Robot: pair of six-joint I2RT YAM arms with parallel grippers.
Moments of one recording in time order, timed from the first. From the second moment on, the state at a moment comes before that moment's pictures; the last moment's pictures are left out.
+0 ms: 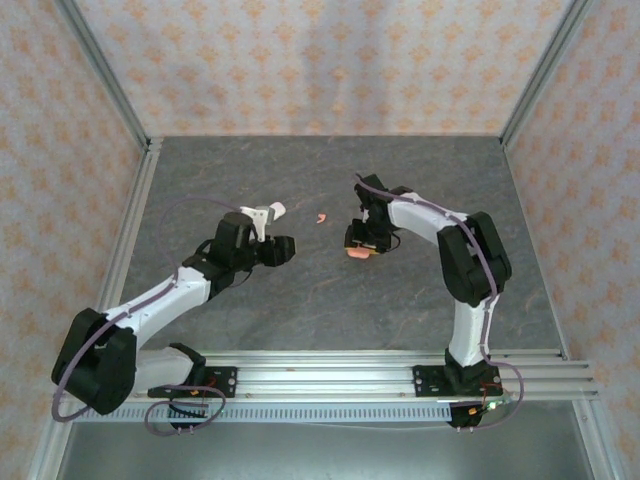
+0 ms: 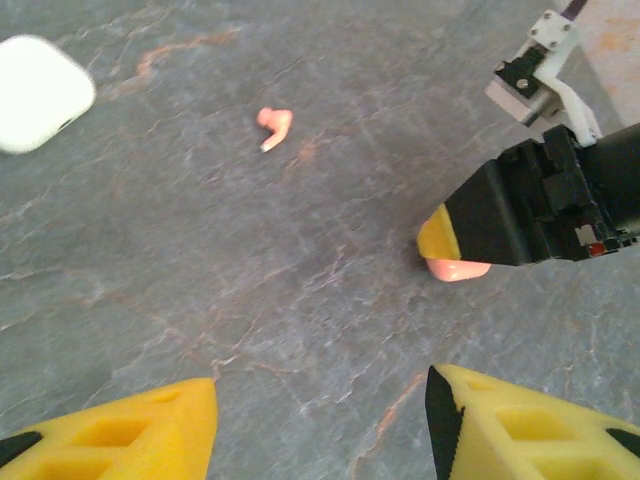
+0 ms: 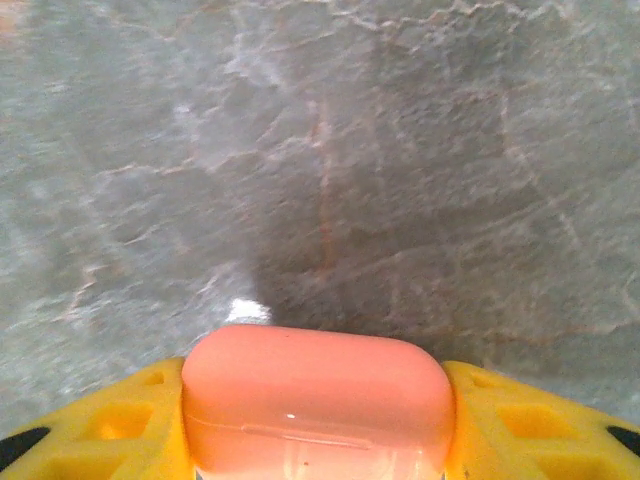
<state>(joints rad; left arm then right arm) -0.42 1.21 0.63 -0.02 0.22 -0.45 0.46 1.91 1.34 -0.77 -0.22 0.57</state>
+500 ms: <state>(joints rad) -0.55 1.09 0.57 0.27 0.18 -0.40 0.46 1.65 1.29 -0.64 -0.34 0.77</state>
